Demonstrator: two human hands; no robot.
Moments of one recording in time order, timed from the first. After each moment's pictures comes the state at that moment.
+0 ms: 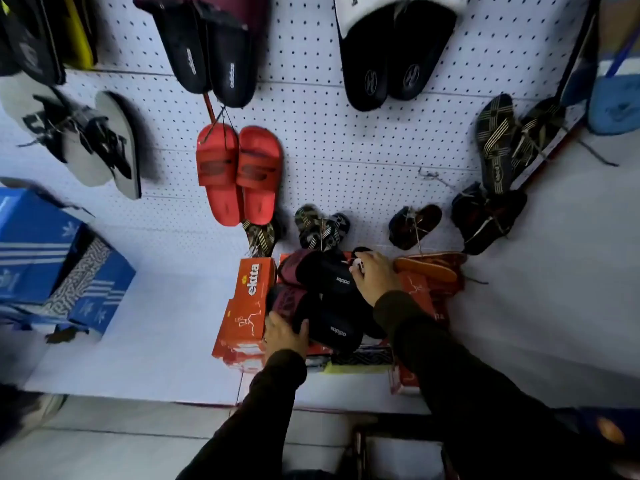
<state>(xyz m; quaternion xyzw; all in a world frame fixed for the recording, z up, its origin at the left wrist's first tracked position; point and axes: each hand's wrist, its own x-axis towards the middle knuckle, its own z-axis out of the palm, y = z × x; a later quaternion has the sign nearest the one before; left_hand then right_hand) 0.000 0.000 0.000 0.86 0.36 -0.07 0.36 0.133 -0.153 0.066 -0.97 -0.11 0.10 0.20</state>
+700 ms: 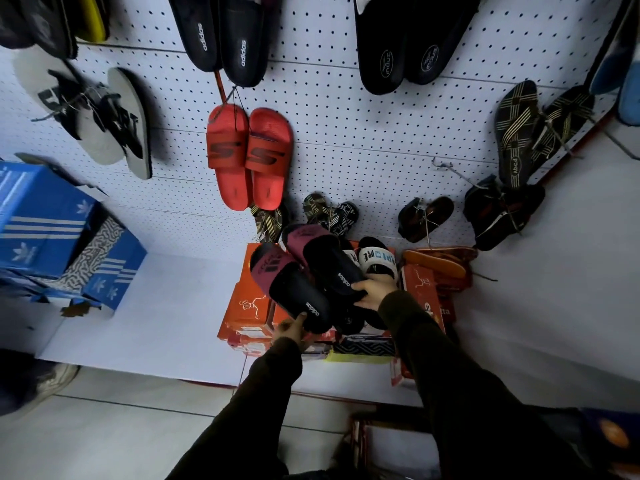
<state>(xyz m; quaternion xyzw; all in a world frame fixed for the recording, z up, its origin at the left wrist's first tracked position) -0.001 -0.004 -0.016 0.39 0.51 -0.07 0.76 0.123 -0.153 0.028 -0.64 0.24 0.36 0.63</state>
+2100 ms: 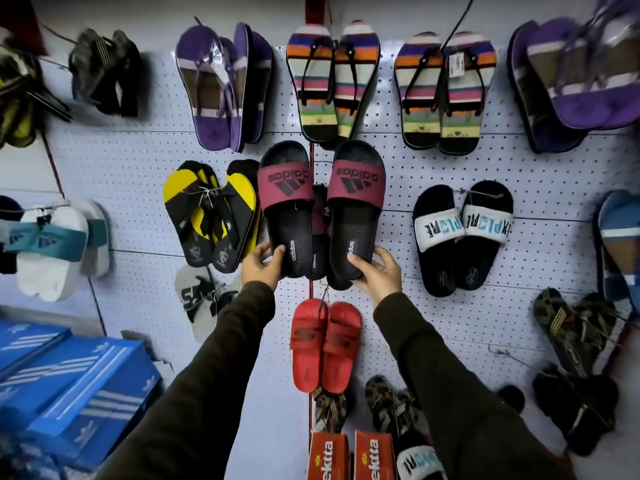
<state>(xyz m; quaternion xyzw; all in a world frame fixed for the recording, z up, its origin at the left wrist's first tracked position) 0.119 0.278 0.348 0.61 0.15 0.37 0.68 0.166 0.076 0.350 -0.50 -0.11 0.04 0.86</state>
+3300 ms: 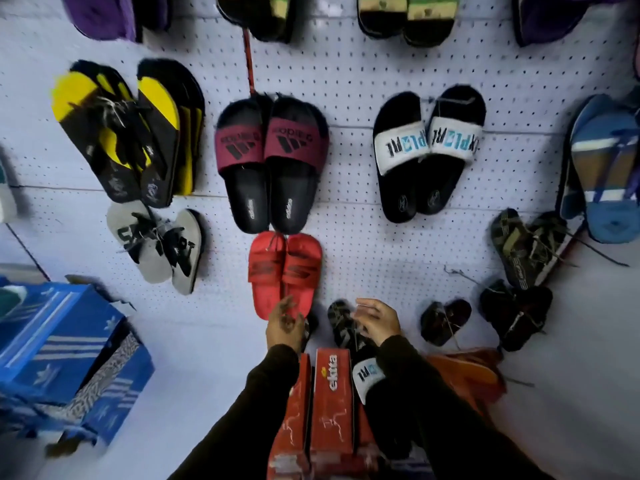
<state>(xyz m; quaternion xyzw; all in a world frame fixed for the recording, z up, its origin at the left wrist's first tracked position) 0.096 0.131 0.119 0.72 0.25 0.20 0.62 0.158 -0.045 0.132 -0.71 0.07 0.12 0.69</state>
